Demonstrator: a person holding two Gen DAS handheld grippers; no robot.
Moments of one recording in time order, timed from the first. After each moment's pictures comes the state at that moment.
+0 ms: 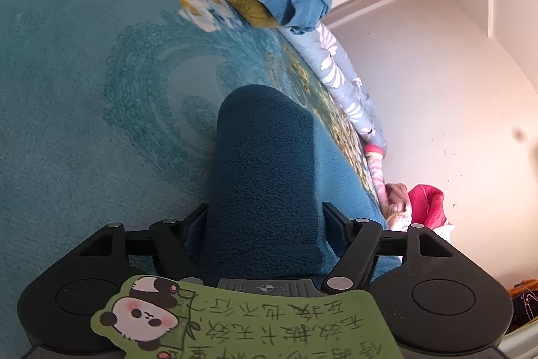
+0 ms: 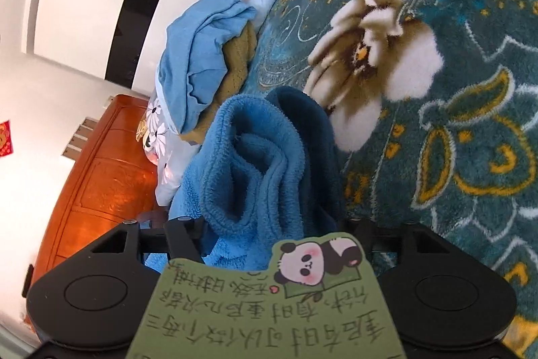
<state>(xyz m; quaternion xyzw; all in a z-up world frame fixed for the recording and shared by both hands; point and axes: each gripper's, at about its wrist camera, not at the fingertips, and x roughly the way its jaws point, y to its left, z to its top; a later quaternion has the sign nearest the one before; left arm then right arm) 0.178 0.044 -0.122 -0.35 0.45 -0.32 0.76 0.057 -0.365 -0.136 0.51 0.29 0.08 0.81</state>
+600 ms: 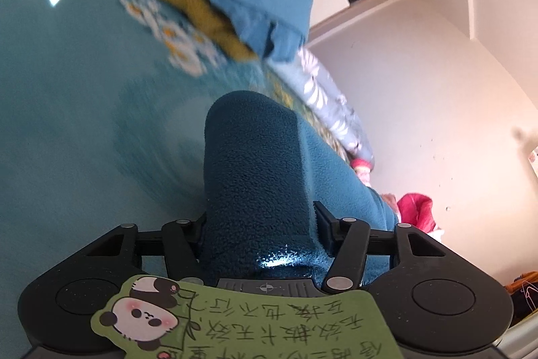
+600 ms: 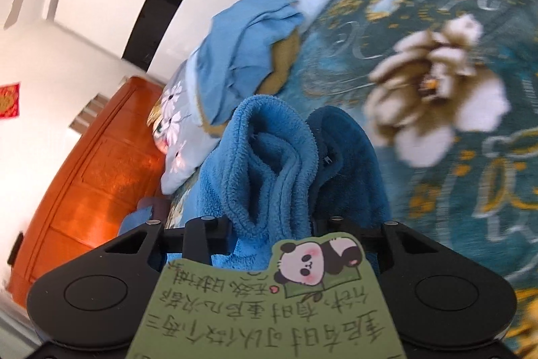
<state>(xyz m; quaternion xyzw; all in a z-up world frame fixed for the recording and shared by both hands) 0.173 0.101 -0.085 -0.34 0.40 -0.32 0.79 0.067 -0.319 -0.073 0.44 0.28 0.10 0.84</state>
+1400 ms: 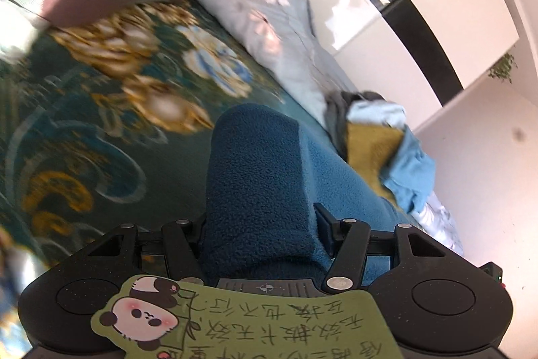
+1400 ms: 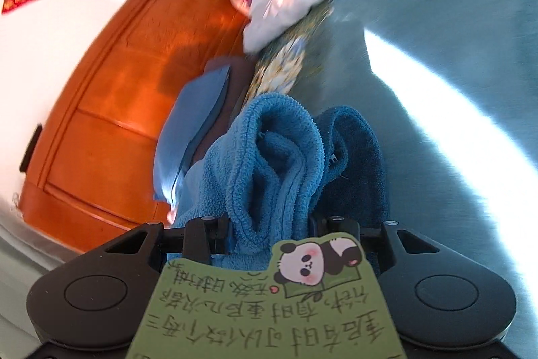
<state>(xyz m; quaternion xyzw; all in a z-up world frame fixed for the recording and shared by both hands) 0.156 0.452 -0.042 -0.33 0.34 -0.11 0.88 0.213 0.034 -0.074 0.39 0.41 0.29 0.77</state>
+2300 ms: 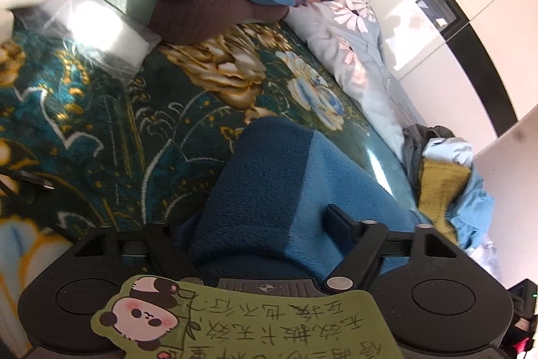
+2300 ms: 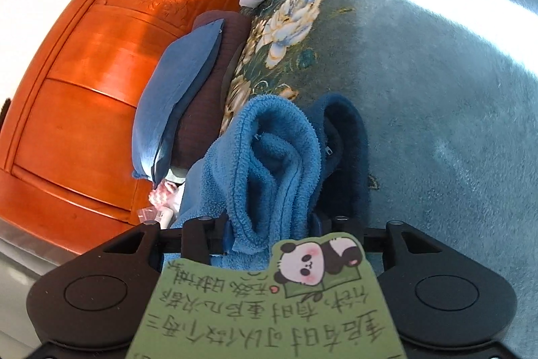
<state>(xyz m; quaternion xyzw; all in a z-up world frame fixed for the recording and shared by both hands) 0.152 0.526 -0.067 -0.33 0.36 0.01 0.87 0.238 0.130 -0.090 0.37 0.45 0.28 0.76</state>
